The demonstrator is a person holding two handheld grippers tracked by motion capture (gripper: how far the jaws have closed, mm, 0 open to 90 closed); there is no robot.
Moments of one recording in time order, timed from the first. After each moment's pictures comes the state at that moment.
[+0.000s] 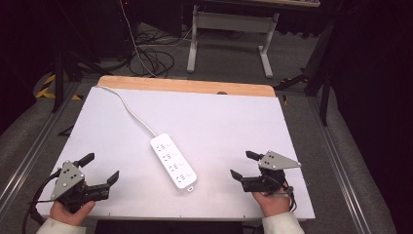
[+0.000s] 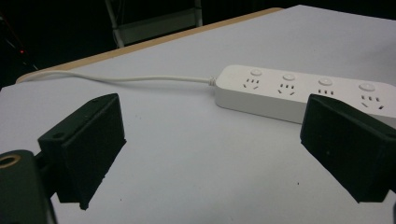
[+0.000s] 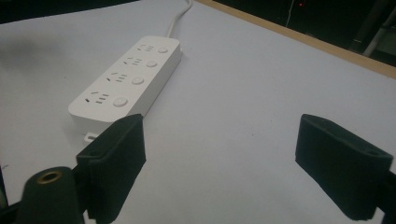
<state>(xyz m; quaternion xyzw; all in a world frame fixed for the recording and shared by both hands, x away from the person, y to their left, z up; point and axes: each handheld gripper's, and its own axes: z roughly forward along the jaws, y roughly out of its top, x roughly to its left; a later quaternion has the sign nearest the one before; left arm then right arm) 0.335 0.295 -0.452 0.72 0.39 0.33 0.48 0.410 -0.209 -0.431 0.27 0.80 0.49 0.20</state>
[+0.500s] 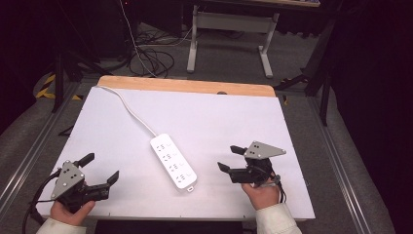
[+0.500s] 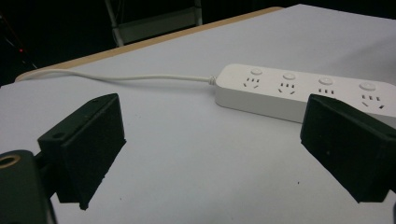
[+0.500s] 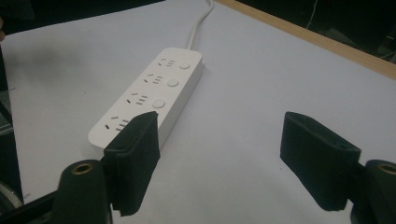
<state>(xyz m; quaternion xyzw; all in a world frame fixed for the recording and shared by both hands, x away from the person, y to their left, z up) 0.336 0.296 -0.452 0.72 0.39 0.32 0.48 0.425 -0.173 -0.414 0.25 0.82 0.49 0.17</state>
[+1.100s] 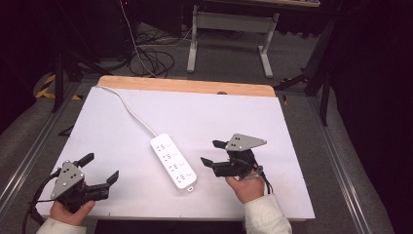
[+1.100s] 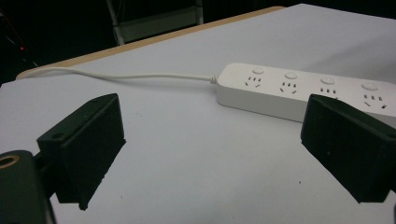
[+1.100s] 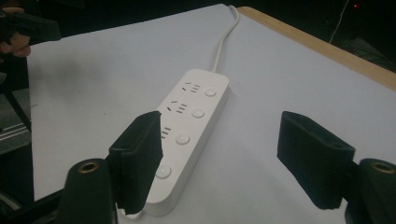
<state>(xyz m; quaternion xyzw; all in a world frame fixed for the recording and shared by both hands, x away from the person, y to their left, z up) 0.337 0.296 -0.453 0.71 0.39 0.32 0.48 0.437 -0.129 -0.402 0.21 0.83 0.50 0.15</state>
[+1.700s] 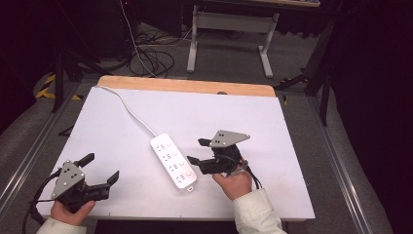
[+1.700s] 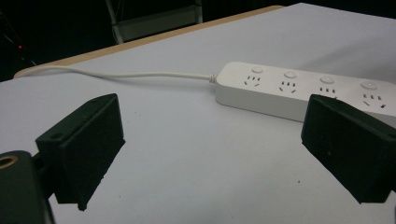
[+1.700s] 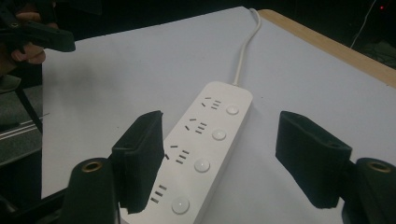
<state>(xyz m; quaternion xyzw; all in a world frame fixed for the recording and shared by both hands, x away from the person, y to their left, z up) 0.337 0.296 -0.453 0.71 0.40 0.32 0.48 0.445 -0.095 -0.401 0.19 0.84 0.50 0.13</state>
